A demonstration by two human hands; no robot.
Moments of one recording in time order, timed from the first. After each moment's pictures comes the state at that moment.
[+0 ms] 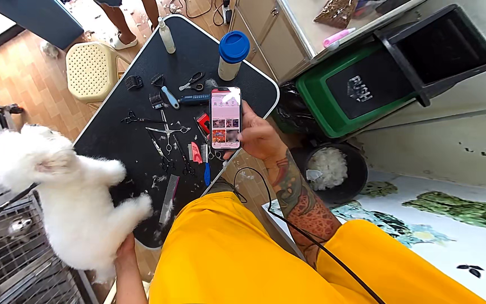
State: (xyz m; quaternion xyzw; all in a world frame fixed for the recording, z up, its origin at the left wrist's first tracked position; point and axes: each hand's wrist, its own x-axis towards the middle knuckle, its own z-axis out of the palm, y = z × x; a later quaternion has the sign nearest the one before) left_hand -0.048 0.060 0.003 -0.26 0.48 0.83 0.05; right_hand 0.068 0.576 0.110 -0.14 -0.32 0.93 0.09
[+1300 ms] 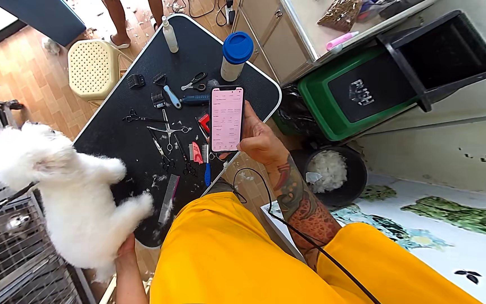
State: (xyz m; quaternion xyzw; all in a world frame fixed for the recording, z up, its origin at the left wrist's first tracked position) left_hand -0.045 0.053 -0.005 -0.27 0.46 0.84 0.07; right_hand 0.068 0.570 0.113 -0.11 -0.39 0.91 0.10
